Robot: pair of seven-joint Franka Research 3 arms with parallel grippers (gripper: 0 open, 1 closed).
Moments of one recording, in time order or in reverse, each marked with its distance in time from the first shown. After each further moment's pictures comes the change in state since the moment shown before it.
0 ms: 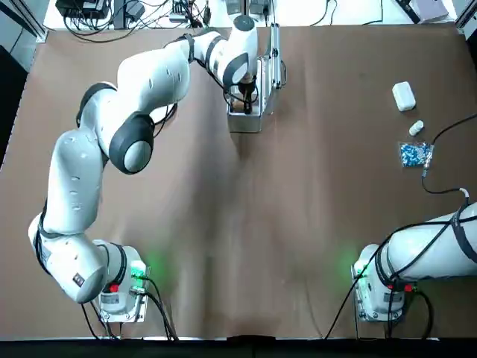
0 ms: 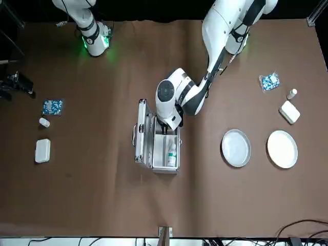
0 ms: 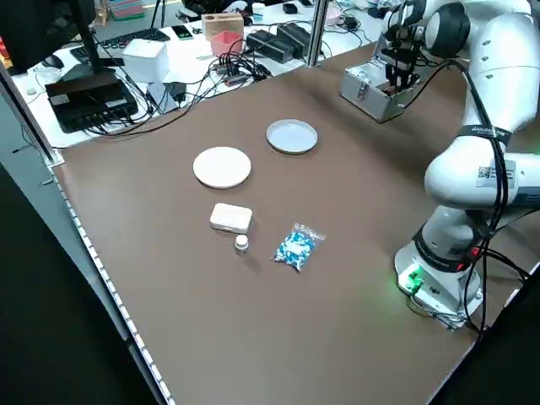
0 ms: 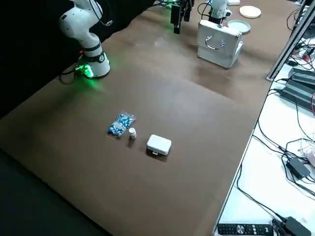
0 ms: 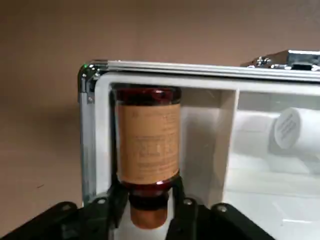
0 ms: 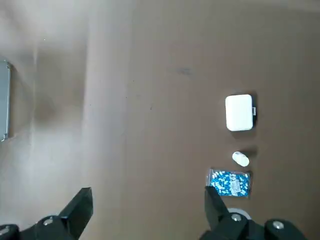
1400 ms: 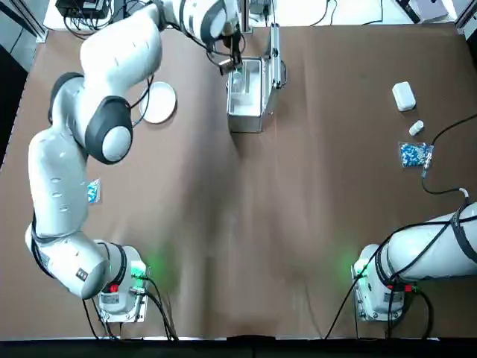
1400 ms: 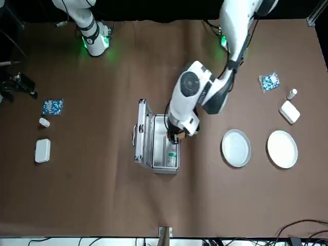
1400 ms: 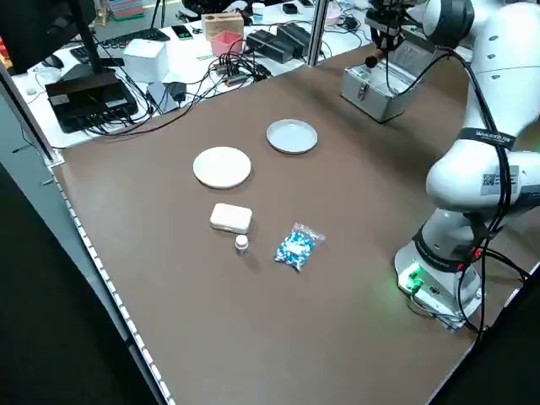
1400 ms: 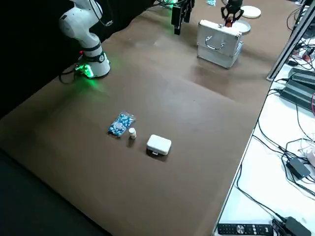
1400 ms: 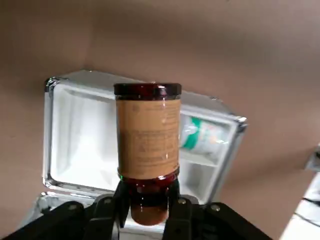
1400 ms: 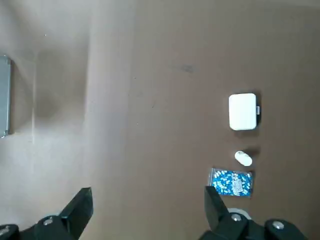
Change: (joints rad) left arm 0.142 -0.150 0.000 0.033 -0.080 0.007 -0.002; right arm 0.010 0.005 0.001 -0.009 0.000 0.000 0.000
